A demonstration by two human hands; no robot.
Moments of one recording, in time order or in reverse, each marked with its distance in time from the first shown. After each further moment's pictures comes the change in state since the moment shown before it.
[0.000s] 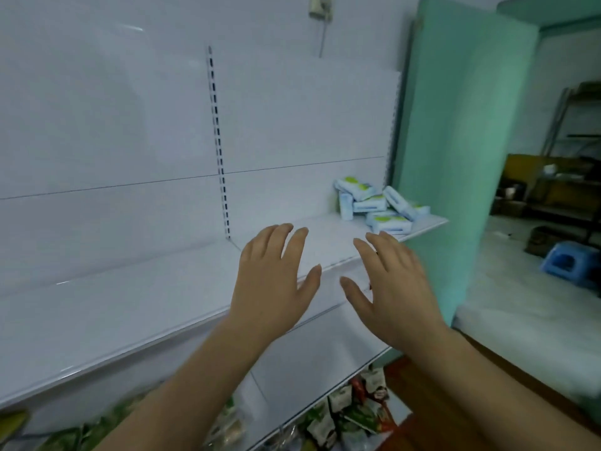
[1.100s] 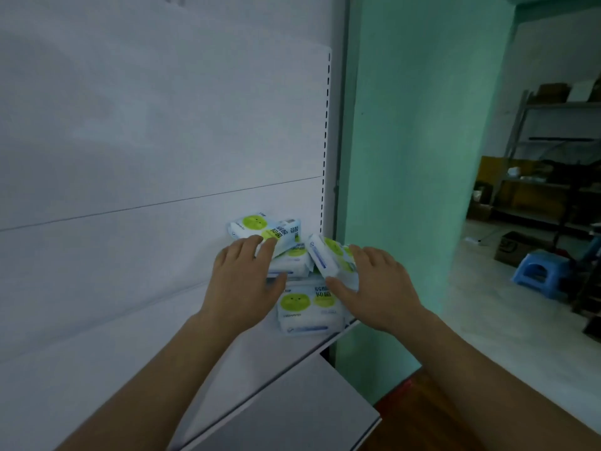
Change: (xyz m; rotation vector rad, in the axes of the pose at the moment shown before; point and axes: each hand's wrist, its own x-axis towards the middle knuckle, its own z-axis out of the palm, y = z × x) left_hand 0.303 0.030 0.349 0.051 -0.201 0.010; right_hand 0.238 0.357 0.190 0.004 -0.317 0.229
